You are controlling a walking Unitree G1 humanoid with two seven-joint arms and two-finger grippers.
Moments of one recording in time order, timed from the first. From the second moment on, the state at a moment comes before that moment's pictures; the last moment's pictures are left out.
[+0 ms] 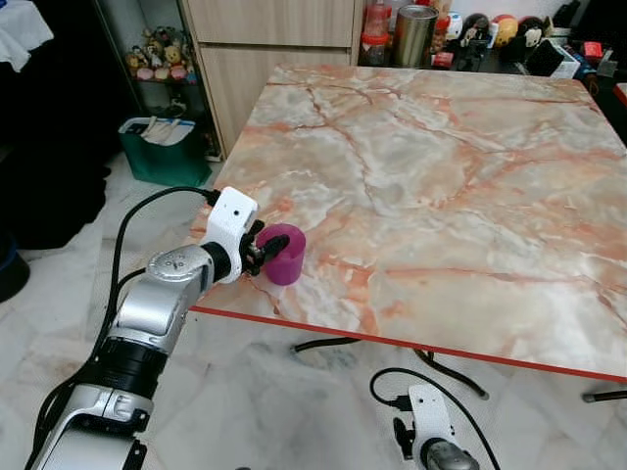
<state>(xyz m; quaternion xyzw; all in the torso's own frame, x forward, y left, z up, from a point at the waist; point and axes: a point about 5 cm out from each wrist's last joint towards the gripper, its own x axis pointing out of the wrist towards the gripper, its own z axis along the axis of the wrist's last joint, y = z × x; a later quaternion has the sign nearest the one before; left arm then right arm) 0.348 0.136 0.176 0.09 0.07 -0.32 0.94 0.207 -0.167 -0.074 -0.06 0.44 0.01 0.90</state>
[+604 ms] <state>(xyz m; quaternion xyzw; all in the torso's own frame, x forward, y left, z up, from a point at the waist) 0.347 0.136 0.173 0.09 0.08 -0.32 0.94 0.207 -0.167 -0.074 -0.06 0.44 0.01 0.90</state>
